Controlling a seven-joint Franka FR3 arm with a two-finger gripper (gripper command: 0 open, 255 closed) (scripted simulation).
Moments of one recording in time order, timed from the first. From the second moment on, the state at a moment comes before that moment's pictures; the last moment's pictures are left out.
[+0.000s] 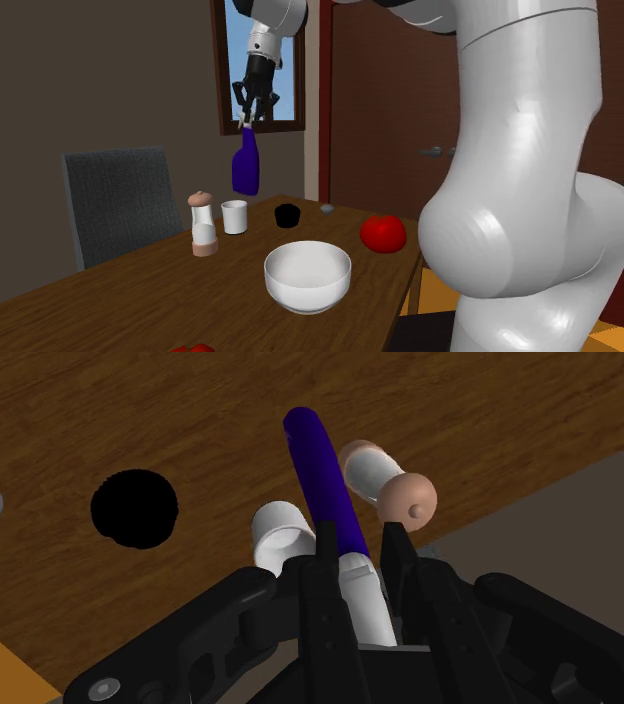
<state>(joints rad) 0.25 0.22 0.26 -1.37 0.18 1.60 0.02</state>
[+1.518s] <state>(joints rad) 0.43 -0.11 0.46 -1.50 0.26 1.51 0.45</state>
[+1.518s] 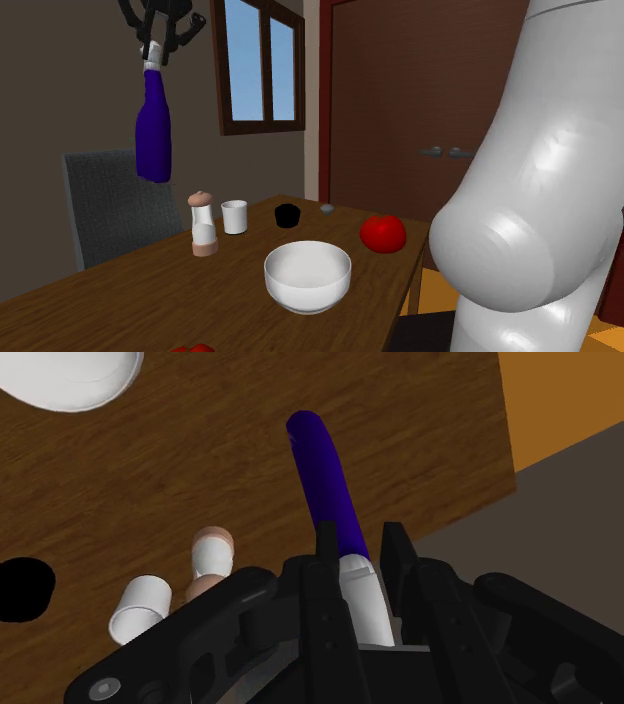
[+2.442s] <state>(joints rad) 0.50 -0.16 0.55 -1.56 0.28 1.56 0.60</state>
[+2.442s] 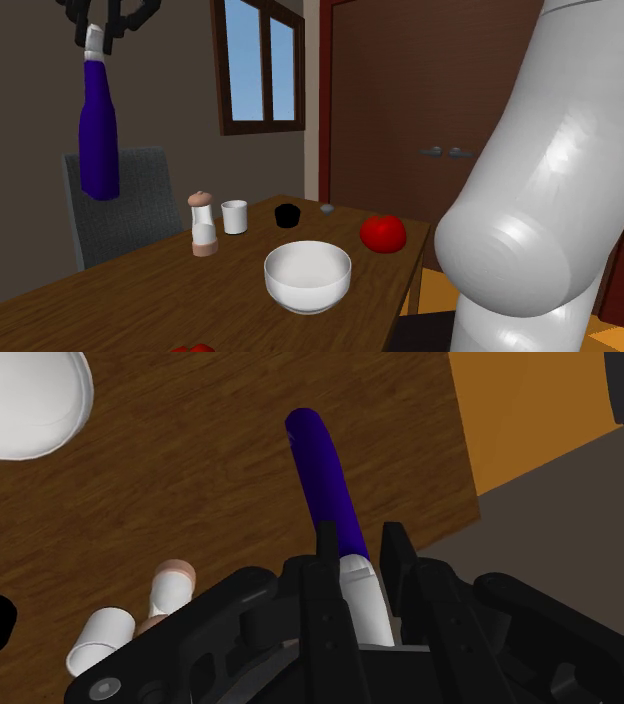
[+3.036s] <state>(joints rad) 0.51 -0.22 0.54 -1.73 0.31 1.68 0.56</state>
